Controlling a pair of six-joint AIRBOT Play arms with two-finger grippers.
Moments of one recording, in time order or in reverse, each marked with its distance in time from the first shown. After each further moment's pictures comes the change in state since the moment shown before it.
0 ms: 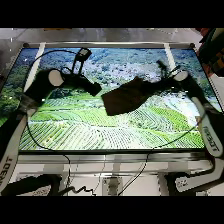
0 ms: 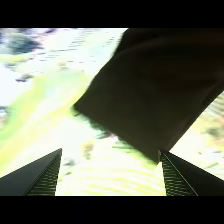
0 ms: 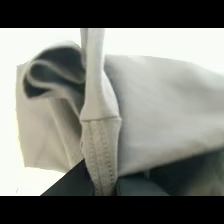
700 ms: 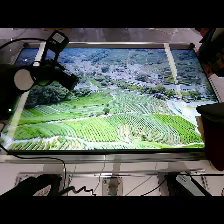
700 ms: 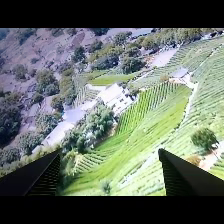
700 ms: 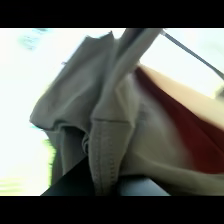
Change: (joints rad) left arm 0.034 0.204 0.000 0.286 -0.040 0.000; right arm -0.904 0.544 -0.026 -0.645 0.383 0.388
